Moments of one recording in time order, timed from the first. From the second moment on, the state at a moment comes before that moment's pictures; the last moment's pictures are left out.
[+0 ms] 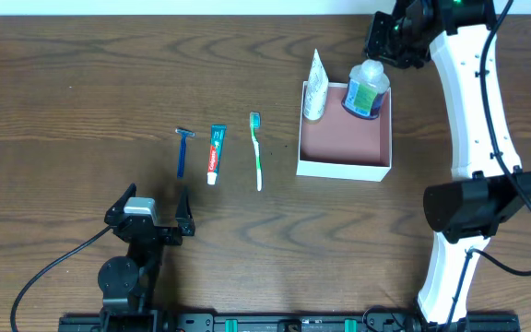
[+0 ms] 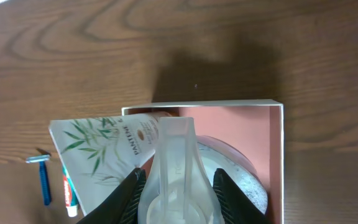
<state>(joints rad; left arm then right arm) 0.00 0.01 0.02 -0.11 0.10 -0.07 0.15 2.16 2.43 -1.40 -0.16 0.41</state>
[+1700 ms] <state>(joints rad) 0.00 0.01 0.02 -0.11 0.10 -0.07 0.15 2.17 2.13 -1.16 -0.27 0.17</state>
